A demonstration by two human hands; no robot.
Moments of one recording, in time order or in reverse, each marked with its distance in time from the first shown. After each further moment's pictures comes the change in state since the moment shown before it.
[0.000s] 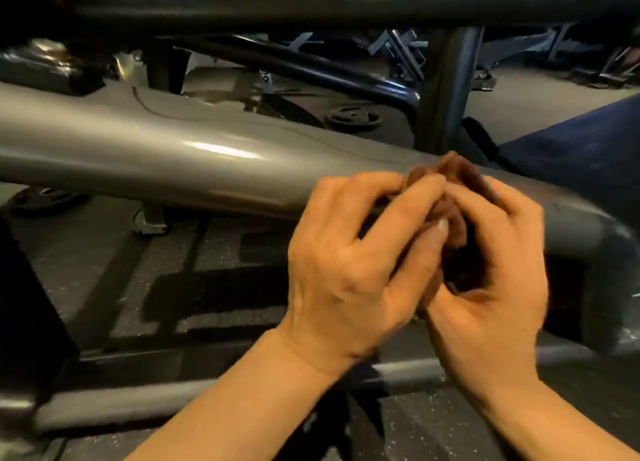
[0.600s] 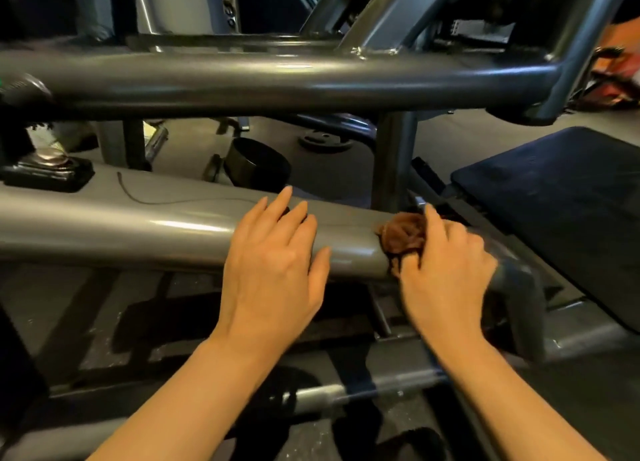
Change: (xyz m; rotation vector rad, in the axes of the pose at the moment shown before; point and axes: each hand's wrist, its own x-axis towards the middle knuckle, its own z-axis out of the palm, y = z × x) left_hand 0.039 -0.021 -0.010 0.411 -0.369 -0.085; right_hand 0.060 0.025 -0.031 -0.773 -0.224 0.418
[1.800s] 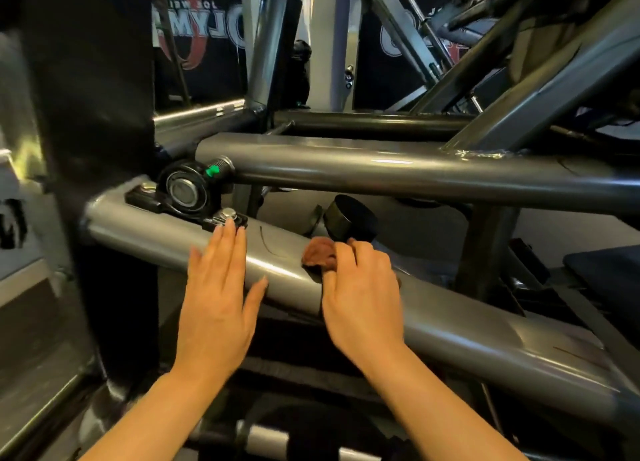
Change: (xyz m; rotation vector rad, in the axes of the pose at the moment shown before) left_hand -0.050 -0.102 -0.059 0.265 0.139 -0.349; right_hand 0.001 -0.147 0.011 0.340 -0.141 -0.567
